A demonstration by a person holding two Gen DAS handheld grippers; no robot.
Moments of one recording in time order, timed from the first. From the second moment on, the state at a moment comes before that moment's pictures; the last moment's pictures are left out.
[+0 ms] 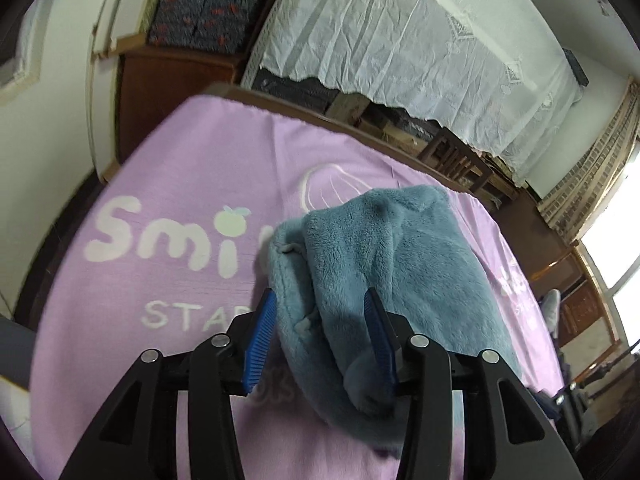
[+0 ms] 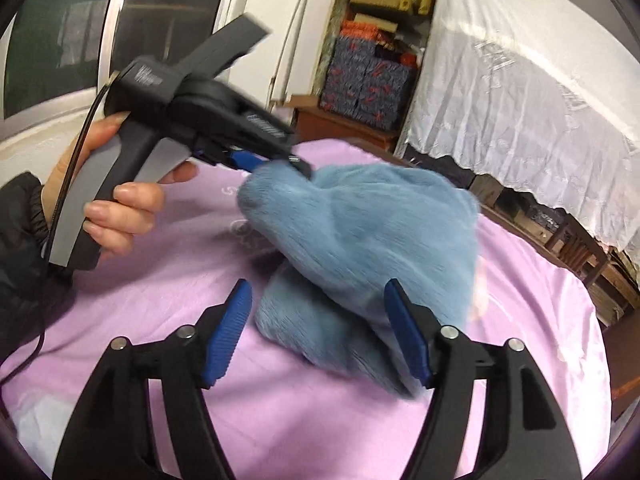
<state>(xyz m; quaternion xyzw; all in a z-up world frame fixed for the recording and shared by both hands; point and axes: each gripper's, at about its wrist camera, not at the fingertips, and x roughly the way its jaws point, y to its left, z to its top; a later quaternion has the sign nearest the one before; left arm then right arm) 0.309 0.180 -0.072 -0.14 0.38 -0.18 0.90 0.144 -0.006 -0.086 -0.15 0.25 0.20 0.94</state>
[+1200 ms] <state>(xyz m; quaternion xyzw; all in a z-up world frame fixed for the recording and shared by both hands) 0.259 0.110 -0.101 -0.08 0.44 -0.21 0.87 0.205 -0.084 -0.097 0.00 0.36 0.21 0.91</state>
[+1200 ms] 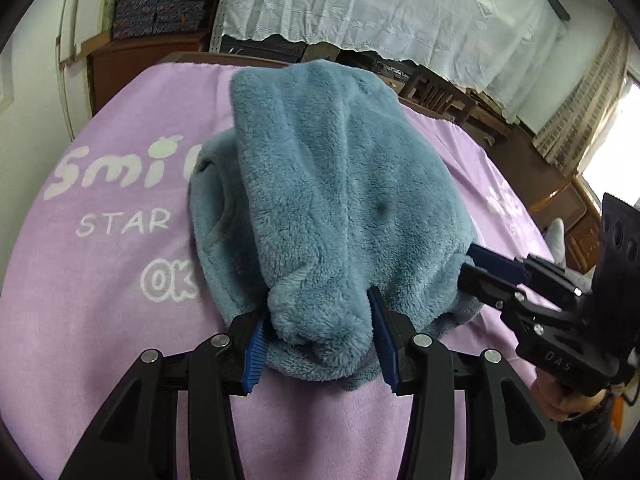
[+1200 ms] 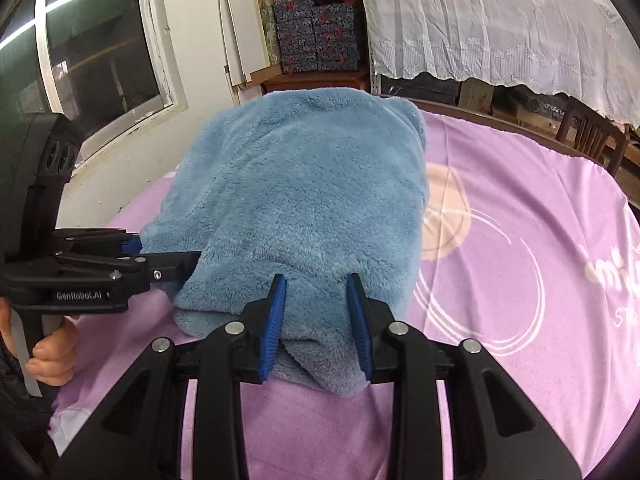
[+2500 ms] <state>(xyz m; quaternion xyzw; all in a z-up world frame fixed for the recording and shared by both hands) 0.353 0.122 -0.089 -0.16 0.43 -0.20 0.87 0.330 -0.153 -0.108 0.30 0.41 0.29 0.81</state>
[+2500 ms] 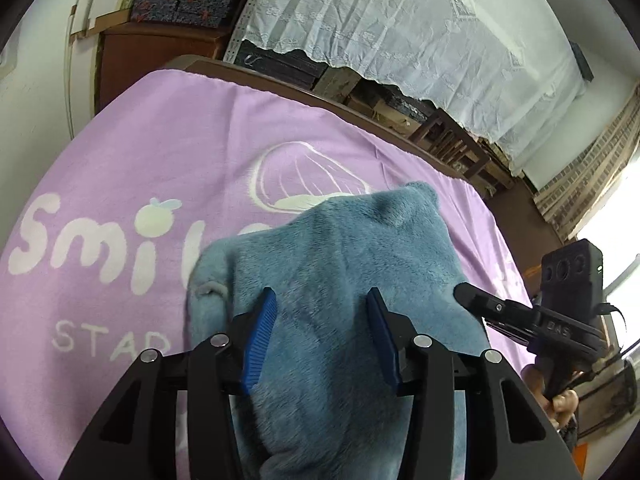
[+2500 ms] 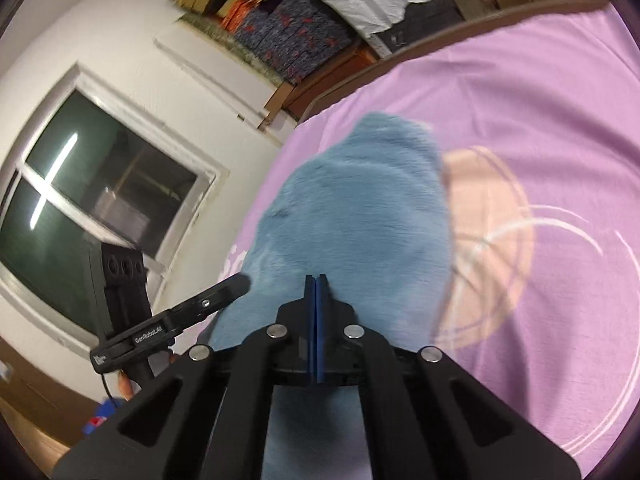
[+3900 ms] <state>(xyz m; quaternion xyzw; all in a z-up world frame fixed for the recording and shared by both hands) 0.235 0.086 -0.095 -0.06 0.41 -0.19 0.89 0.266 -0.155 -0.109 0.34 0.43 0.35 0.76</state>
